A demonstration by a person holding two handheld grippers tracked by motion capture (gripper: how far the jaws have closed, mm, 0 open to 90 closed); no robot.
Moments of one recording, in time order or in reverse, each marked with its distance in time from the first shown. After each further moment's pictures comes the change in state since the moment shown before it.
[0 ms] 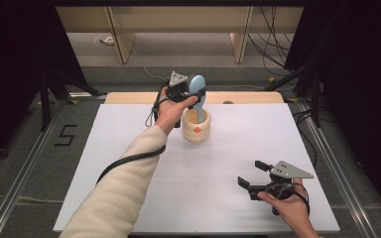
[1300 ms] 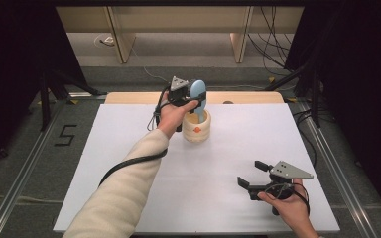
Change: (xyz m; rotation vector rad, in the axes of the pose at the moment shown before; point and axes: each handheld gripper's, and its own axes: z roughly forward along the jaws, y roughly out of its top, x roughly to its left) left arm 0.000 -0.016 0.005 0.014 -0.002 -0.031; right arm 0.000 0.000 0.000 0.002 0.003 0.002
